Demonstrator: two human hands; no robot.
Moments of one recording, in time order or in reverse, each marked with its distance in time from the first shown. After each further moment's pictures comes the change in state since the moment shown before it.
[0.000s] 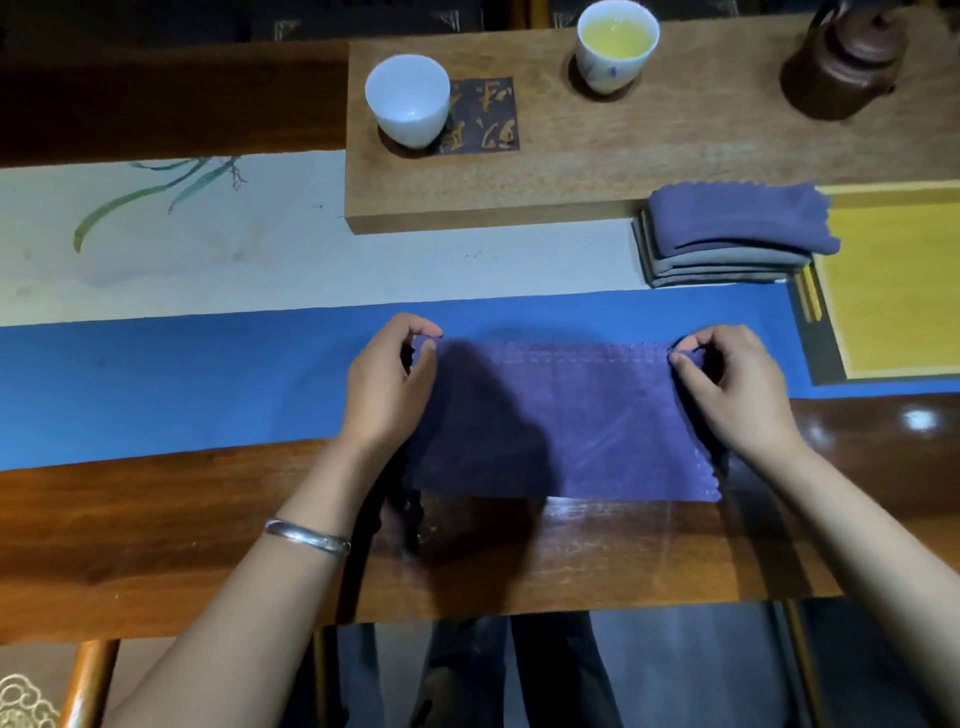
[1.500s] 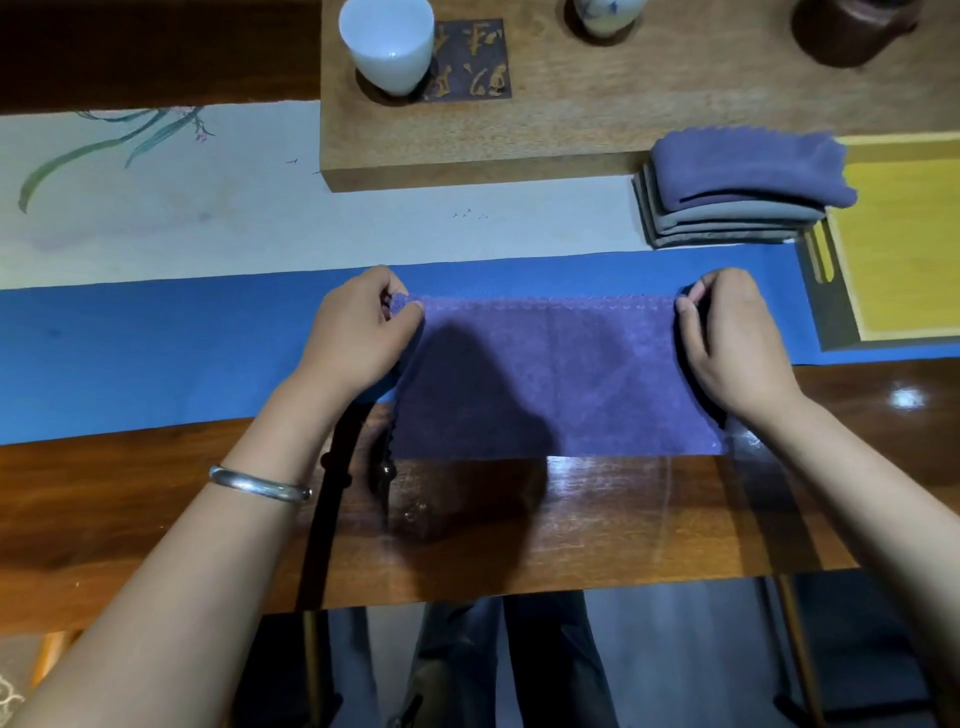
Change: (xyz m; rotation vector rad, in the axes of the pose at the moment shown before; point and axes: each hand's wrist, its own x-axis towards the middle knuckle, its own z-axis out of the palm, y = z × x) left_hand 0.026 -0.006 -0.009 0.210 -0.080 0.039; right_hand 0.009 -0.004 0.009 -0.204 0.016 -0.124
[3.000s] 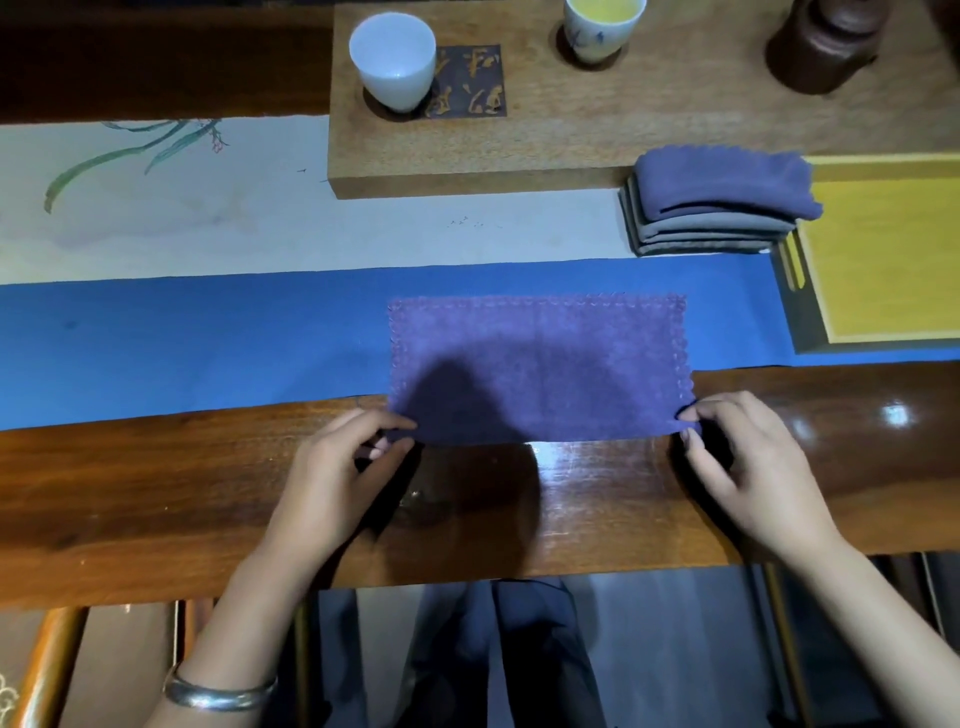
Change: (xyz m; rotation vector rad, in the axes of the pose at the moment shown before) left_hand -0.130 -0.028 -0.001 -0.138 -0.012 0.186; right_hand -0.109 0.010 -0.027 0.086 -0.096 -0.063
